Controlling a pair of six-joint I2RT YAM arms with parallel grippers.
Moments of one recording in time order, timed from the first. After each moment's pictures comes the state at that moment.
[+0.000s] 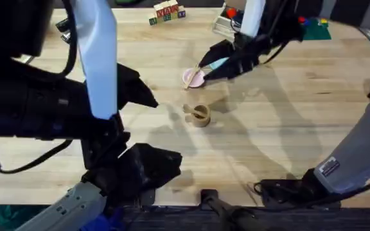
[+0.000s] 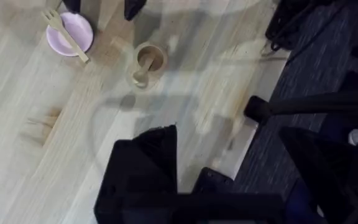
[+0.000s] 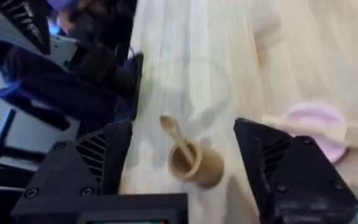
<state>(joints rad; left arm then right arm) -0.47 0.91 1.33 -1.51 0.47 0.47 0.22 2.01 1.53 -1.29 -1.24 -1.10</state>
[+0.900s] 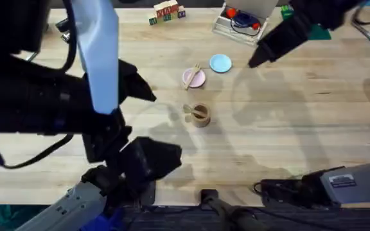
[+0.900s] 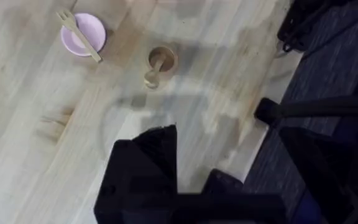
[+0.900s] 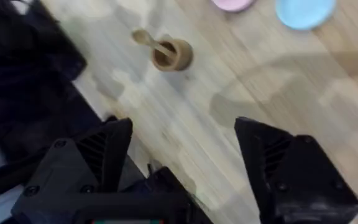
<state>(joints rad) -0.47 0.91 1.33 -1.48 0.43 0.46 0.21 1.65 1.90 -1.70 -0.50 -0.54</state>
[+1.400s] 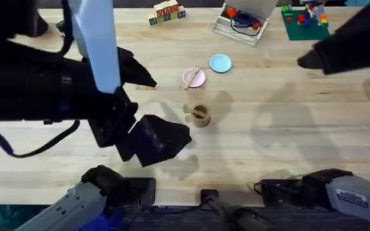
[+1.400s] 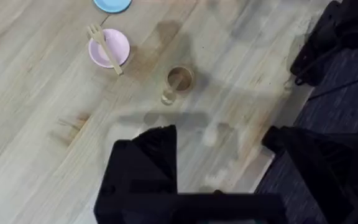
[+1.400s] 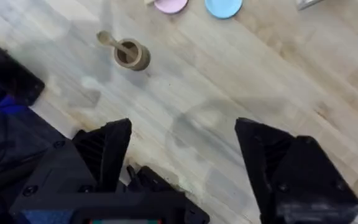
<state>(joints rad) -0.47 0.91 1.33 -1.37 0.39 0.32 0.21 1.31 1.90 -1.70 -0.26 -0.35</state>
